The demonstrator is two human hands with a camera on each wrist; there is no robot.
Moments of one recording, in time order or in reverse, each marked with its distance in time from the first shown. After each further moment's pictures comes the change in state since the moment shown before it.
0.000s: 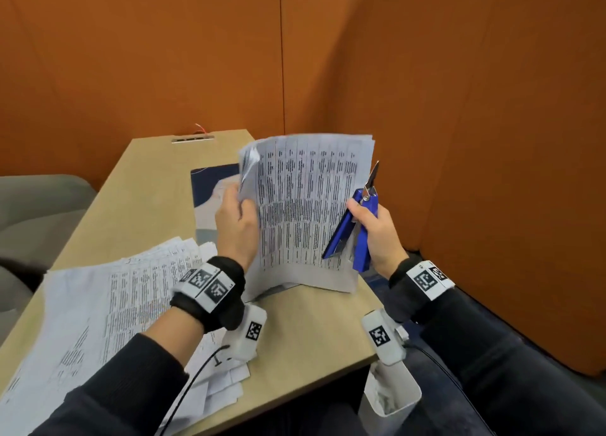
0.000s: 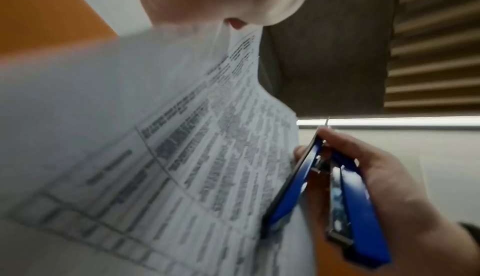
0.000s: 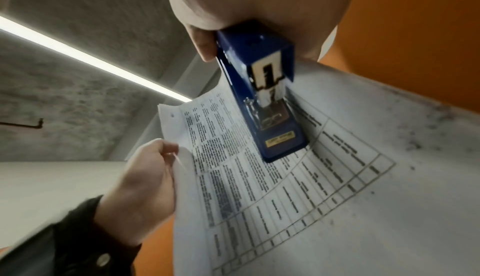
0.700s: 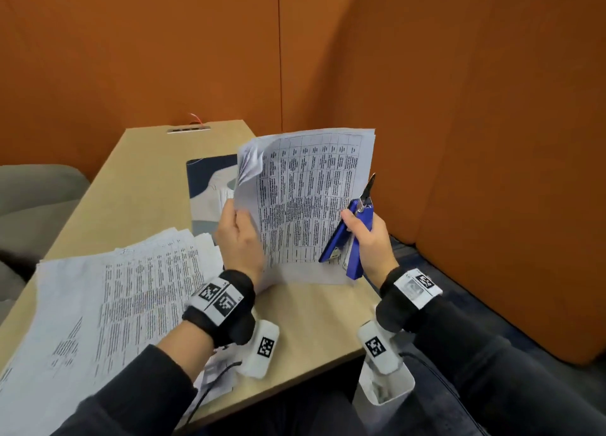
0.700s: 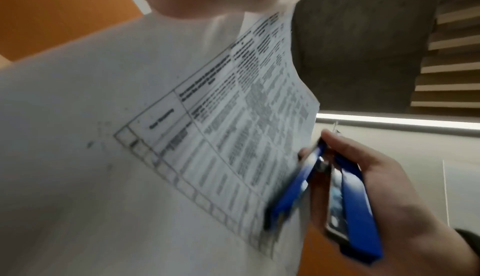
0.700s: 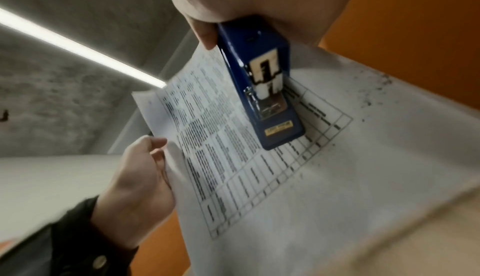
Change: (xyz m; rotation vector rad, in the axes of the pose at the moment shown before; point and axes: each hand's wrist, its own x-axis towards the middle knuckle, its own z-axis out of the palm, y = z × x) left_hand -0.035 -0.010 0.013 -0.154 0.153 -0.063; right_hand -0.019 0.021 -0.004 -0.115 0.058 -0.023
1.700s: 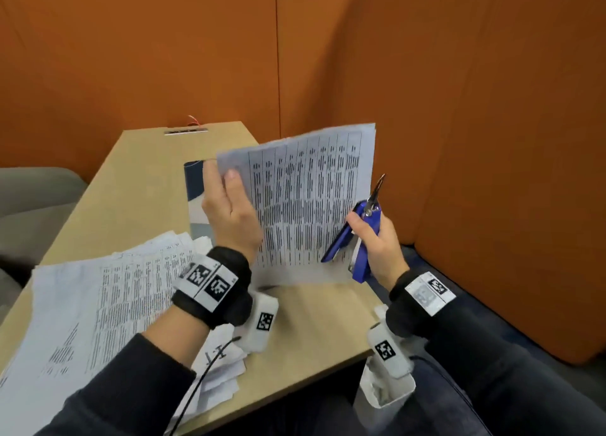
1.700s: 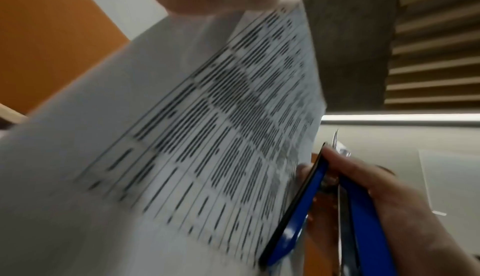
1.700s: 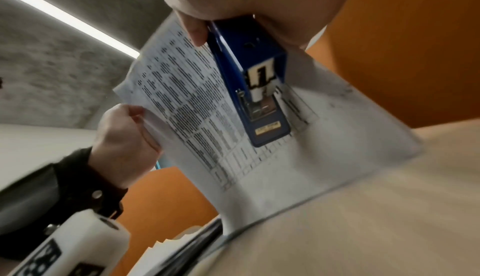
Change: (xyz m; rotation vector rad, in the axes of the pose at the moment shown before) left_hand 0.028 0.041 0.005 0.028 0.110 0.256; right_hand -0.005 -0.009 -0.012 -0.058 -0.082 -0.151
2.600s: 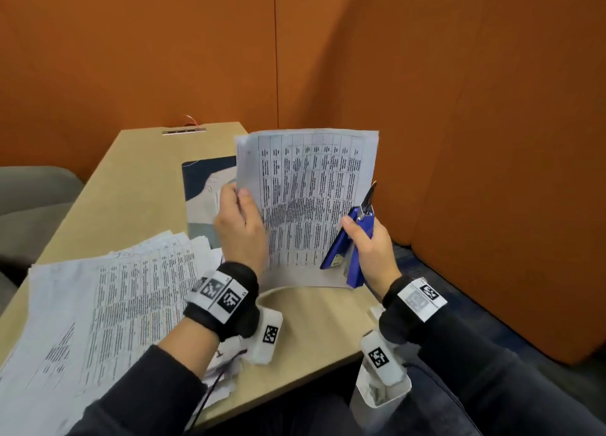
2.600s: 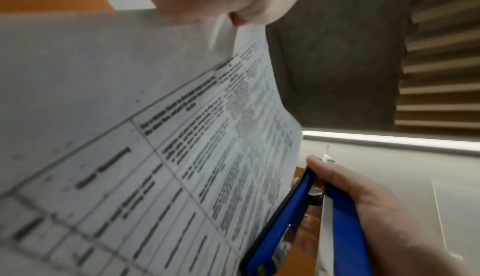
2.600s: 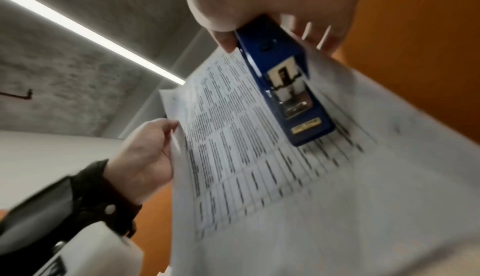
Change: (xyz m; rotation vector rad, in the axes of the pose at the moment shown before) left_hand -0.023 -0.015 0.002 0.143 -0.046 -0.054; right_hand -0.004 0.006 0.008 -0.087 0.133 0.093
